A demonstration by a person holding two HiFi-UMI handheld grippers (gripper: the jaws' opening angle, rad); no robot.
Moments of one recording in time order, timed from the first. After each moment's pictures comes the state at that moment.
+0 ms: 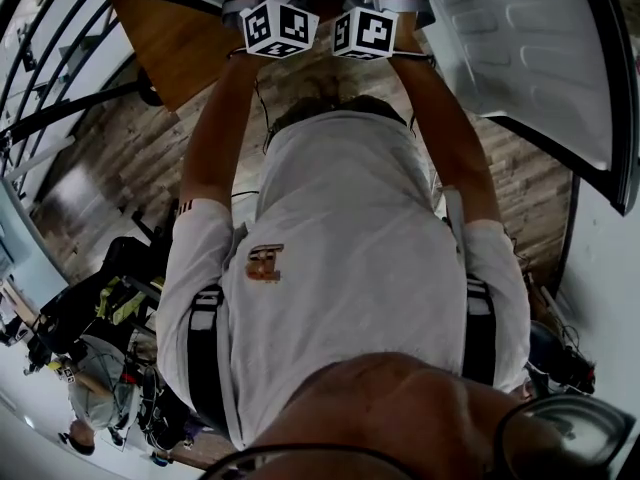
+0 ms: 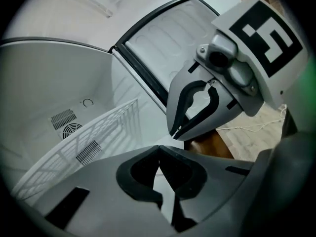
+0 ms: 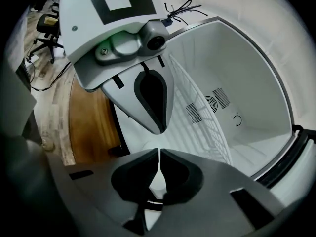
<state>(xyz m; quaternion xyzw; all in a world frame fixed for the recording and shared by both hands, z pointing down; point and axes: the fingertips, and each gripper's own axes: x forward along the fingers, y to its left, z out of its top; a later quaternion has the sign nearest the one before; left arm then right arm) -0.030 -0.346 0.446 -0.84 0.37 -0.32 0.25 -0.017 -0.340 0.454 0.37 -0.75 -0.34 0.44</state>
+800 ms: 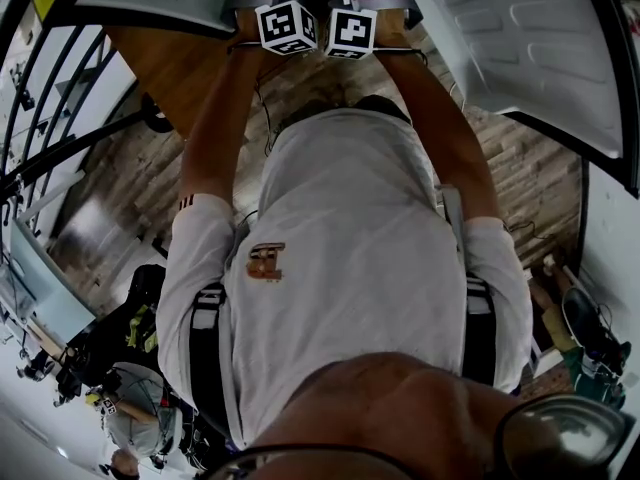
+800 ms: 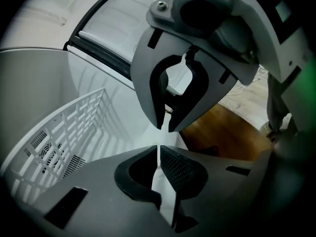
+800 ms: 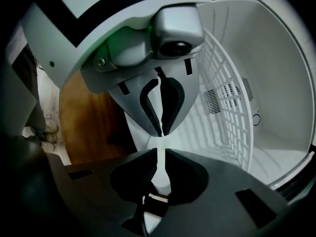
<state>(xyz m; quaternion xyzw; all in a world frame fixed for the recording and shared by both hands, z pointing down) -0.032 -0.383 0.505 -0.79 0.26 -0.43 0.36 -0.028 -0.372 0.500 0.35 -0.68 -0.33 0.55</state>
